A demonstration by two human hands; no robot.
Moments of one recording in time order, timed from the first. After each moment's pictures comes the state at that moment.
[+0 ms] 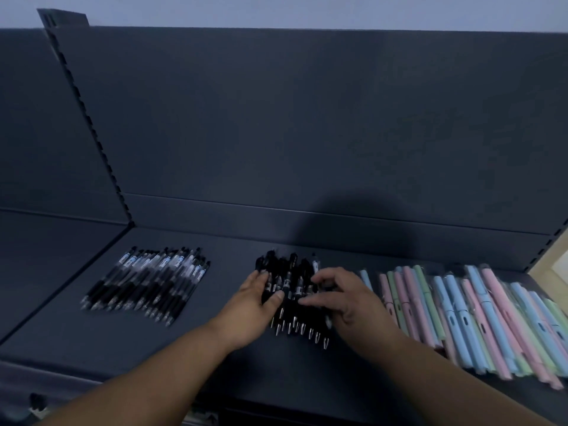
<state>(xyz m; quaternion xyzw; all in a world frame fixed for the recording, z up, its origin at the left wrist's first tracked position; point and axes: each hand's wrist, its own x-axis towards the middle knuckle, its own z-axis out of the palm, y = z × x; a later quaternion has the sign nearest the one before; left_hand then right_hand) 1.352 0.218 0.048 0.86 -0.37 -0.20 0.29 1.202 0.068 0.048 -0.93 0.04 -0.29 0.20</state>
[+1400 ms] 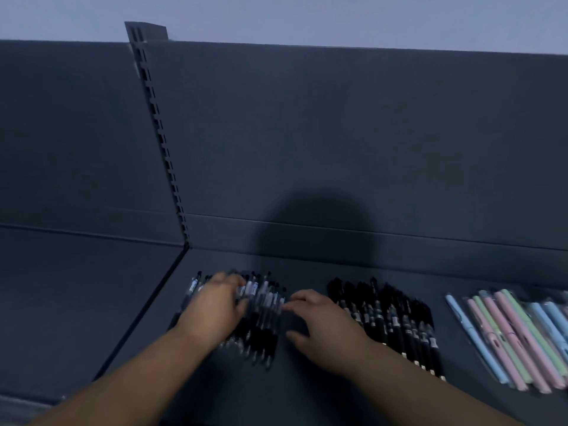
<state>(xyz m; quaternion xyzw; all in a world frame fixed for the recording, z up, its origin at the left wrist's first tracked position) 1.516 0.338 0.068 0.90 -0.38 -0.01 0.22 1.362 0.194 0.065 -0.97 0.13 -0.02 0.19</state>
